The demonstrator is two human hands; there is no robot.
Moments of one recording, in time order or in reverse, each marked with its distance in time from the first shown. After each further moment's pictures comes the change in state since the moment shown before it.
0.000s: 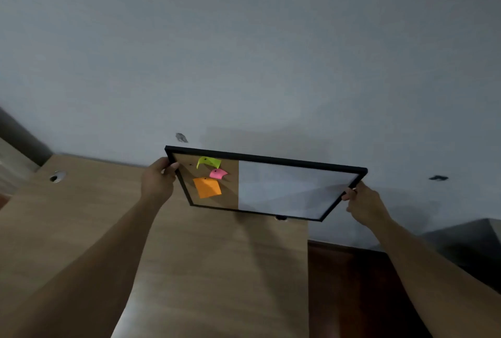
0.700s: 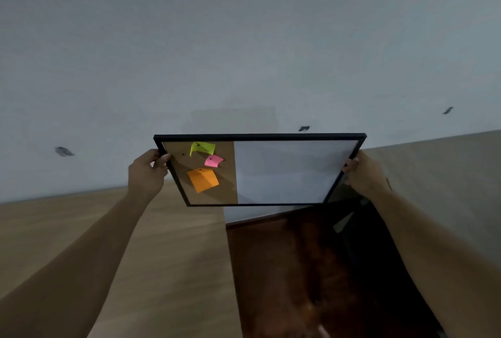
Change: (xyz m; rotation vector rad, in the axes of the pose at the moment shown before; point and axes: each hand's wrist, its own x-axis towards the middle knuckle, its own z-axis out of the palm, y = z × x) left_hand -0.148 0.144 0.163 -0.062 -0.294 0.236; right_hand -0.172 0.196 -0.212 0.020 0.377 0.172
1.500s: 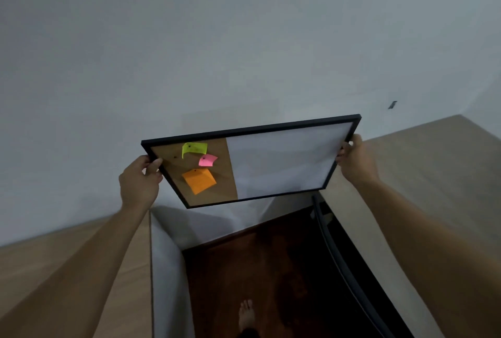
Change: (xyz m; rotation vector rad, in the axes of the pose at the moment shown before) left_hand -0.011 0.180 0.270 0.022 0.044 0.019; right_hand 0.174 0.181 -0.150 0.275 0.219 0.005
